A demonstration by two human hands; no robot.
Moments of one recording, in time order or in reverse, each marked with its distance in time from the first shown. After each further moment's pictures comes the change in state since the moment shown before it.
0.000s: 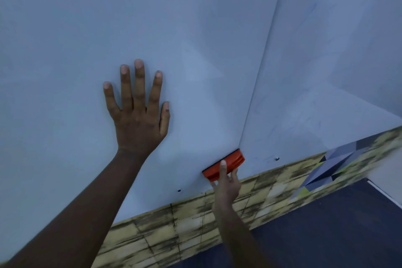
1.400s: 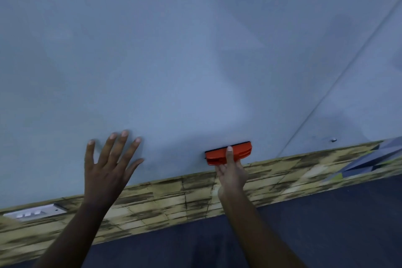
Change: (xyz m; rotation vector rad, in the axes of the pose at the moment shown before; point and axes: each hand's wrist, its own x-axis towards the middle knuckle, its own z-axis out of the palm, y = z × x) left_hand -0.261 -0.211 -0.090 0.071 -0.362 0.167; right_hand -0.118 0.068 0.061 0.115 -0.049 0.377
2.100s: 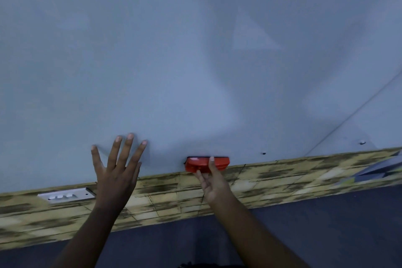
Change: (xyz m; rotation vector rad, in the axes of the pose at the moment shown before) left_hand -0.091 -0.062 -0.004 -0.118 -0.165 -0.154; right_hand -0.072 0.113 0.049 -0.013 -0.095 0.408
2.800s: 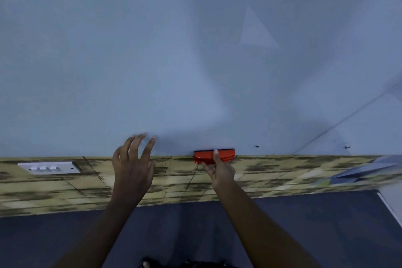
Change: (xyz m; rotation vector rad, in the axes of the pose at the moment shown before) left_hand -0.028 0.074 0.004 -0.199 -0.191 -0.276; right_hand 0.026 -0.020 -0.033 -0.221 0.108 -0.218
